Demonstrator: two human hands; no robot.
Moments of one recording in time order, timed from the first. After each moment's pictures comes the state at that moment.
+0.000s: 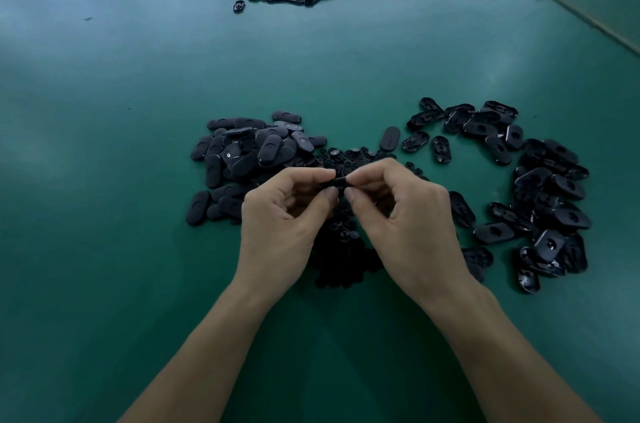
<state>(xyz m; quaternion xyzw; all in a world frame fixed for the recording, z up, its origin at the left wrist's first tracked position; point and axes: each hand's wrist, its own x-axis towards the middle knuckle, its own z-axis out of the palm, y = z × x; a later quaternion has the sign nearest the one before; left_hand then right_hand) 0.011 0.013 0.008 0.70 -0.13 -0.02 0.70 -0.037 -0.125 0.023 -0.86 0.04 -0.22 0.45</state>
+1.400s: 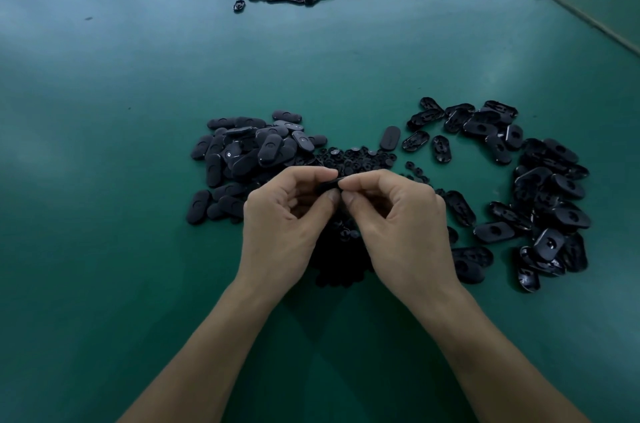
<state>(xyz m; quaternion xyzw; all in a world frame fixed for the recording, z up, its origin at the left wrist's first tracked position) 0.012 0.012 0.008 0.71 -0.16 -0.01 0.68 -0.039 -0.113 0.025 -0.82 0.10 -0.21 0.53</state>
